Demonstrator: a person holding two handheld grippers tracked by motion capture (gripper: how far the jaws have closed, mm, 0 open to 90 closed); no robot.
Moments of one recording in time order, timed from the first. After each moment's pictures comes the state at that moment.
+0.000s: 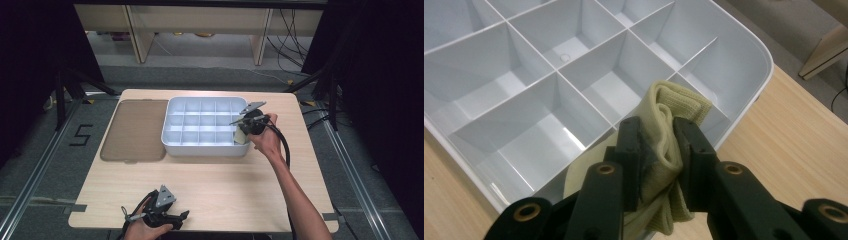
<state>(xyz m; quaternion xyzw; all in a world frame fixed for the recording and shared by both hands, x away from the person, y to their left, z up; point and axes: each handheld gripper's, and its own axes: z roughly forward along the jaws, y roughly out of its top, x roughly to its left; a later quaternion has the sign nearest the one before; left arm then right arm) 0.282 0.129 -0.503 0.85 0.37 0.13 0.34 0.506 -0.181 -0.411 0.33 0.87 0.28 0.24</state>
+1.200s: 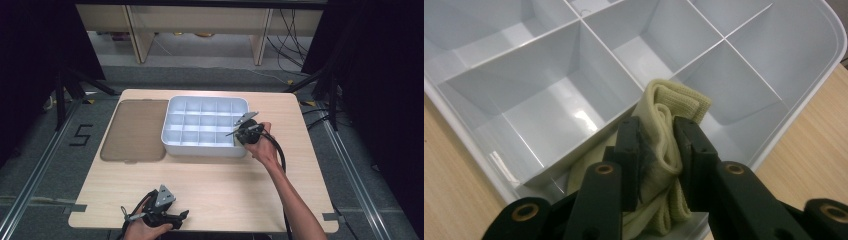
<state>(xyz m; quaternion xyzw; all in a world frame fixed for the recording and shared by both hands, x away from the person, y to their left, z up) 0.282 0.128 -0.504 0.85 0.38 0.12 0.35 0.501 -0.173 -0.445 0.31 0.89 0.25 0.23</state>
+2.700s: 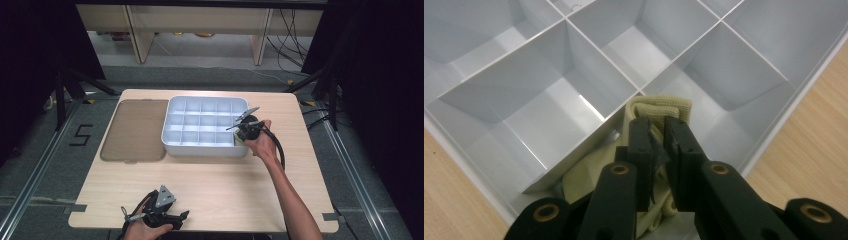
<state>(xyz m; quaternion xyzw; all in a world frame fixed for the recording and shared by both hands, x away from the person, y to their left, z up) 0.281 0.128 -0.503 0.85 0.37 0.13 0.34 0.511 -0.174 -0.441 0.36 0.88 0.23 0.19</state>
